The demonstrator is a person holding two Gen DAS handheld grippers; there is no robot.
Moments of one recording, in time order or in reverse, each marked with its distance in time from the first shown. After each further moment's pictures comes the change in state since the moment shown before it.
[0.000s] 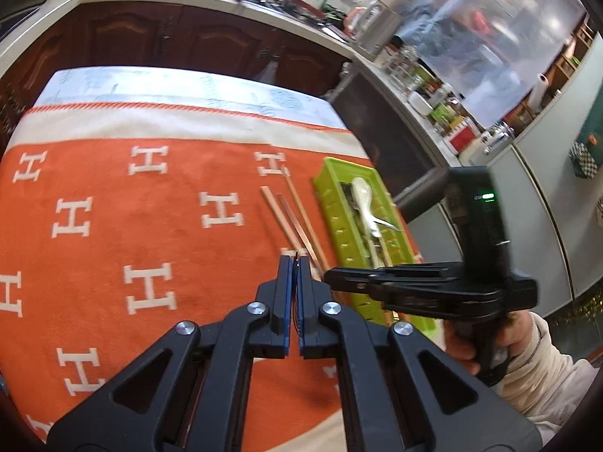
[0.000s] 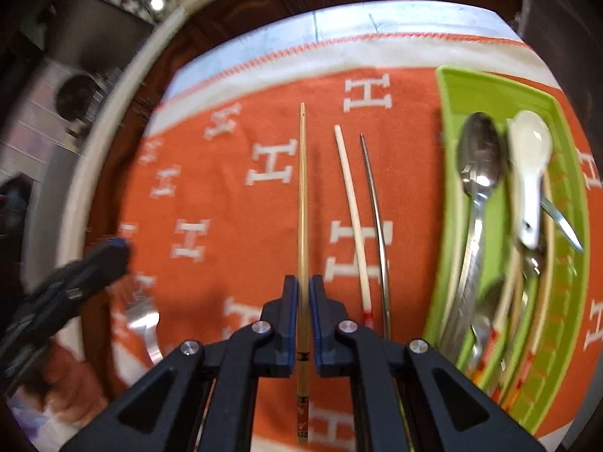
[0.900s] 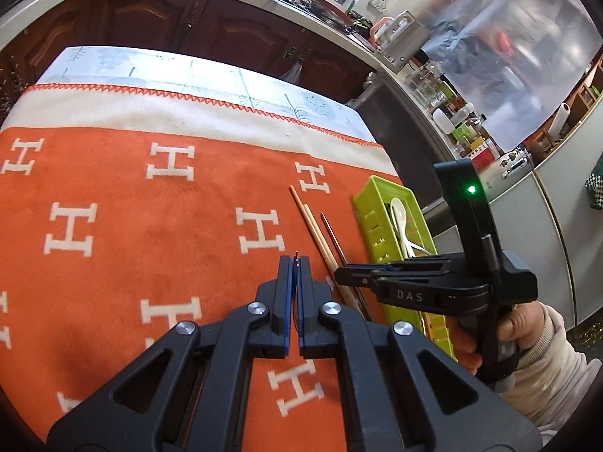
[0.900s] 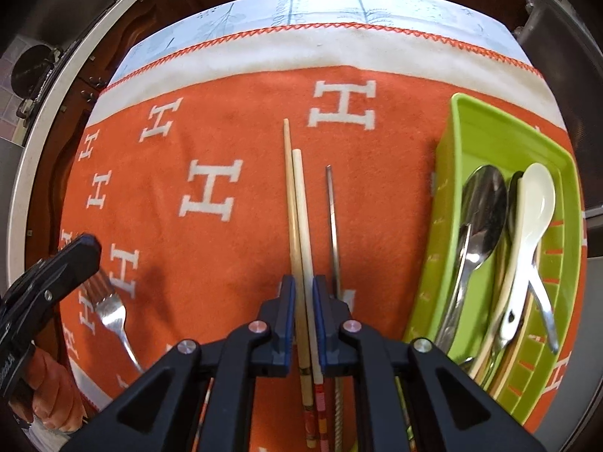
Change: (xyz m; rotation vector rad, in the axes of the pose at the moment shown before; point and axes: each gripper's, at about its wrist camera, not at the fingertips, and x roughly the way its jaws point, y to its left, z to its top) left arm 0.046 0.063 0.013 -0.095 -0.030 0.017; right arm 0.053 -0.004 0.053 -0.058 0.122 -0.224
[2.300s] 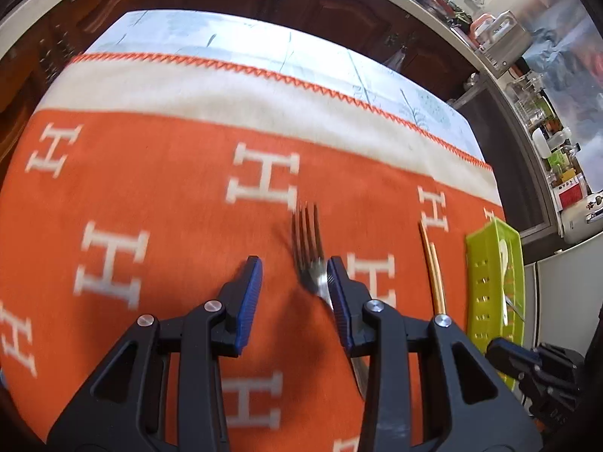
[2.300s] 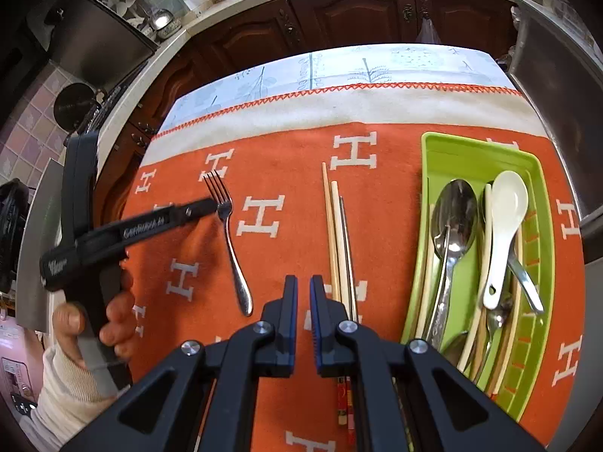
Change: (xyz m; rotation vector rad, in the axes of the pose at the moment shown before) left arm 0.071 0.053 0.050 -0.166 0.083 0.321; right arm -0.054 -0.012 -0.027 0.016 -0.214 0.133
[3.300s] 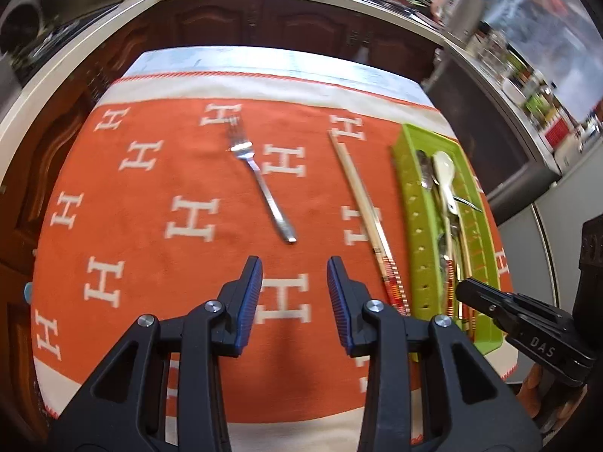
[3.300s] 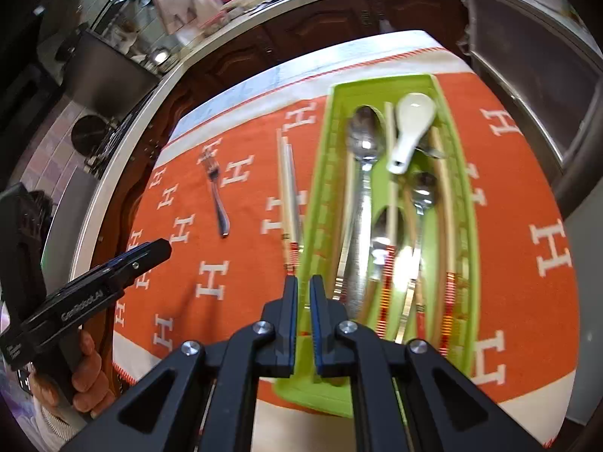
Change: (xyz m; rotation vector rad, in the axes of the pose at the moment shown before) left arm -0.120 -0.087 -0.147 0.122 -0.090 0.118; right arm -0.057 -0.051 -0.105 0.096 -0.116 0.079
